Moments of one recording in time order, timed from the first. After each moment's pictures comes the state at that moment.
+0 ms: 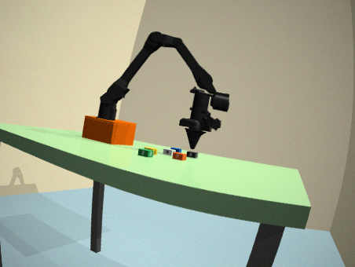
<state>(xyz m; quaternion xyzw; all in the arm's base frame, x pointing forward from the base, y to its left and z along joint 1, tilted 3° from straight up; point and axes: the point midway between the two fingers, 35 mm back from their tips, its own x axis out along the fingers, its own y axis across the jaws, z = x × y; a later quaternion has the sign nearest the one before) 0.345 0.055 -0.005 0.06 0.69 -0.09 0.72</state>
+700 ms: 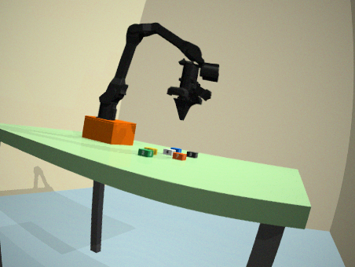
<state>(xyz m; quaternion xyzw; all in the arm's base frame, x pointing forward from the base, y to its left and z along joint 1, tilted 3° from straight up) 0.293 0.006 0.089 0.06 0.69 -0.09 0.72</state>
